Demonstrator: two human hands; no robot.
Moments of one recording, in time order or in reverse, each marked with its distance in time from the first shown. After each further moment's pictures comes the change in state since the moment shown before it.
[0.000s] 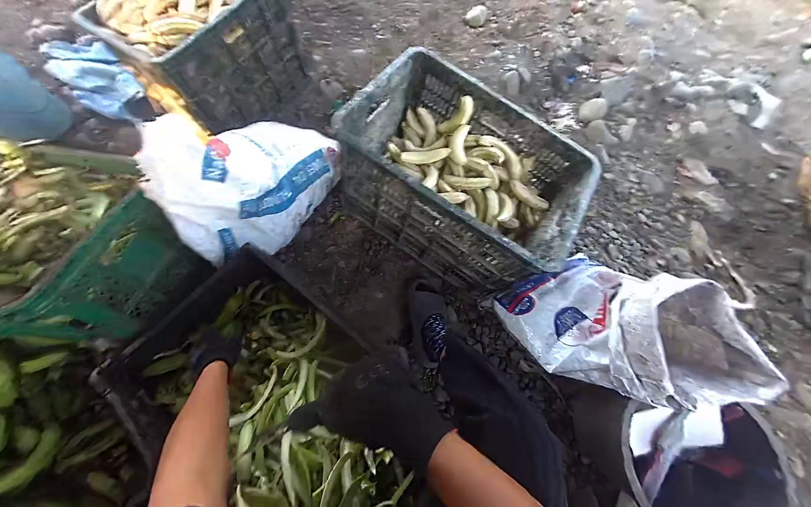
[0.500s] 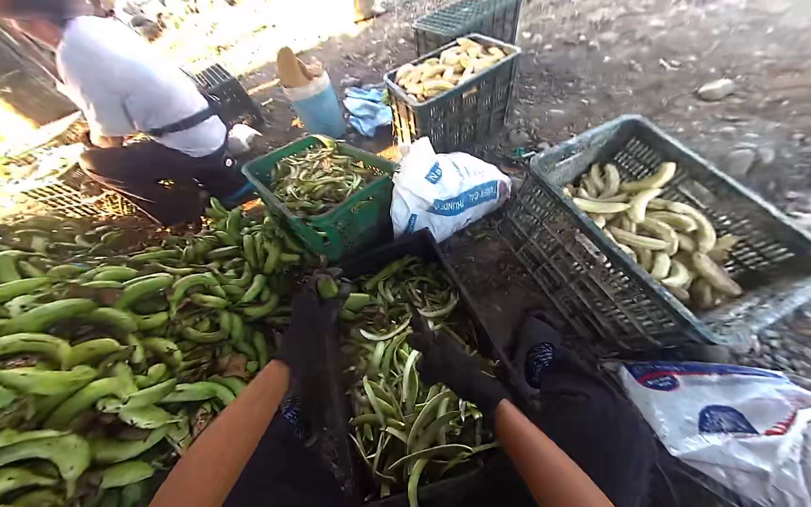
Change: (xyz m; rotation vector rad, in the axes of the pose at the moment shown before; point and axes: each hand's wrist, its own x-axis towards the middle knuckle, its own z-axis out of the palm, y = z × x) left_hand -0.228 -0.134 -0.126 -0.726 0.336 0.455; right_hand 0.012 -0.032 0.094 0.699 -0.095 -0.145
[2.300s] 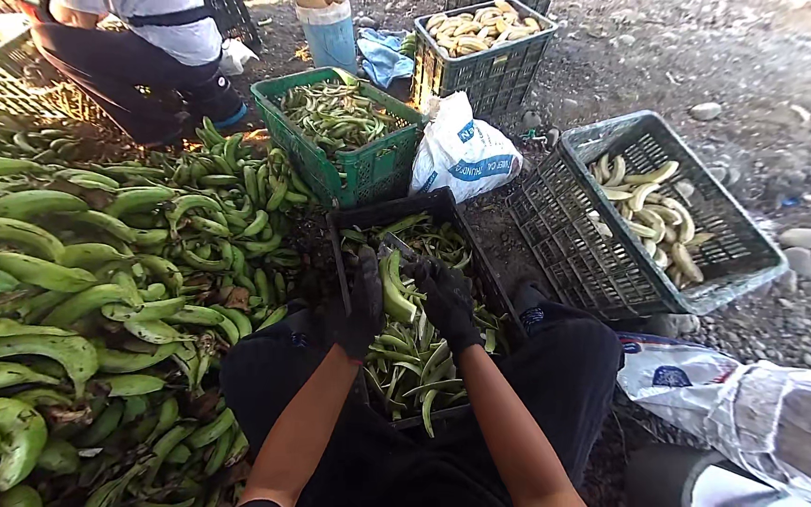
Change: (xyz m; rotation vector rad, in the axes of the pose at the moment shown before) left_hand -0.095 -0.001 0.028 -0.837 0.061 -0.193; right_hand -0.001 -0.039 0.095 -0.680 0.553 -0.036
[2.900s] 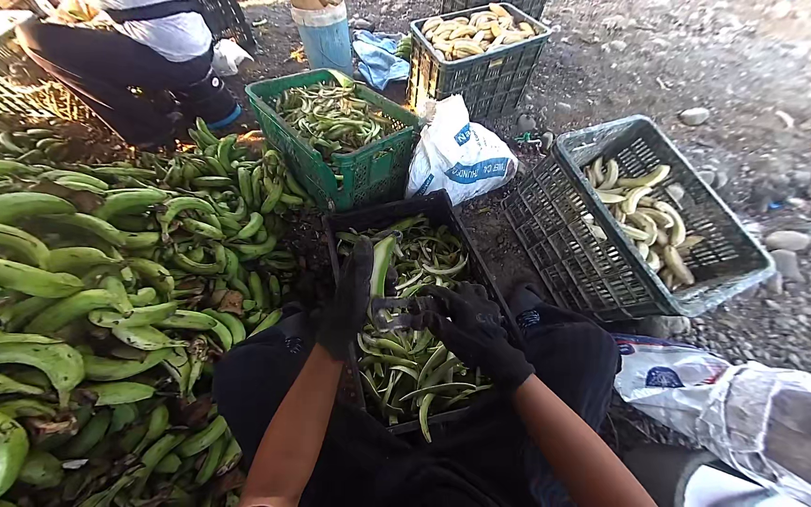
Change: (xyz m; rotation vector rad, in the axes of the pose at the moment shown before) left_hand 0.015 0.017 -0.019 -0.156 -0.278 0.059; right_hand -0.033 0.022 -0.049 -0.117 -0.180 -0.333
